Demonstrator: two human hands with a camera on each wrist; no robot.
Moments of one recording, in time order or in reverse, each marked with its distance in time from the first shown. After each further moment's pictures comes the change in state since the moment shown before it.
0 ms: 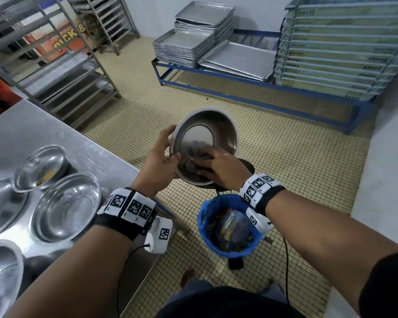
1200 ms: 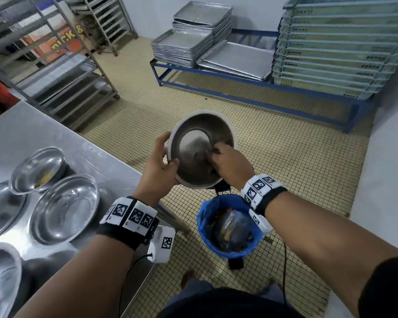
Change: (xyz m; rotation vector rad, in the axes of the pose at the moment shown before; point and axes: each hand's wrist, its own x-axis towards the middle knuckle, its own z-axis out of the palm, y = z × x) left_hand -0.009 -0.010 0.011 -0.022 0.049 -0.056; right_hand 0.001 0.007 -0.004 0.048 0.055 0.322
